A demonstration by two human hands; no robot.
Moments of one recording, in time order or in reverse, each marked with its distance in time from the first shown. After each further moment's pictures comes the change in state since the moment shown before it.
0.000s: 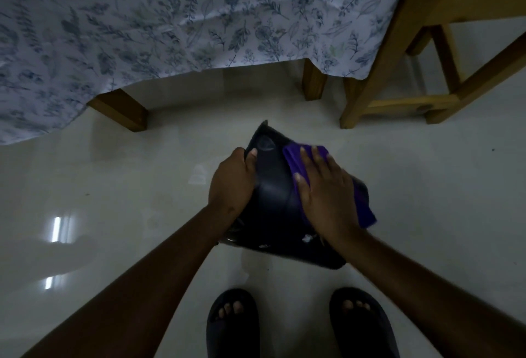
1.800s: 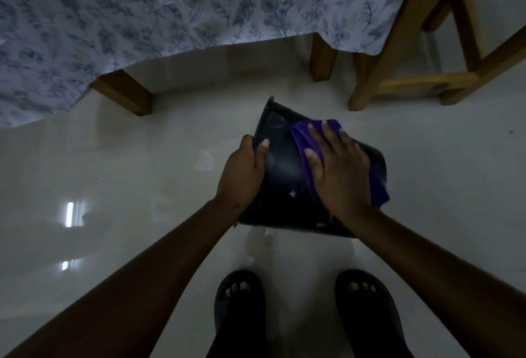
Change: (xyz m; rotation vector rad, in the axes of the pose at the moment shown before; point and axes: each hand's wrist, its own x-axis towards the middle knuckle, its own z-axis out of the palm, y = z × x) left_hand -0.018 -0.006 0.004 -0.151 -0.067 0.031; right_hand 0.007 0.004 -0.008 0.018 0.077 0.010
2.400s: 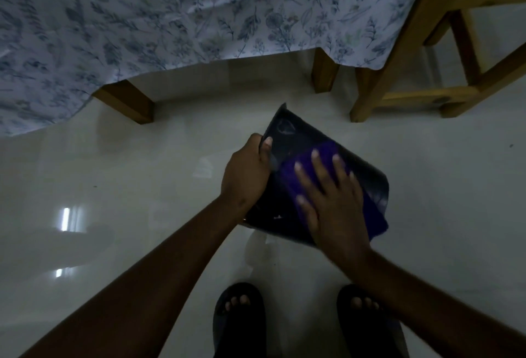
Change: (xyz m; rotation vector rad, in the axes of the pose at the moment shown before) left_hand 0.014 0.013 -0.003 0.046 0.032 0.038; right_hand -0.048 -0.012 0.009 -0.048 -0.037 -0.153
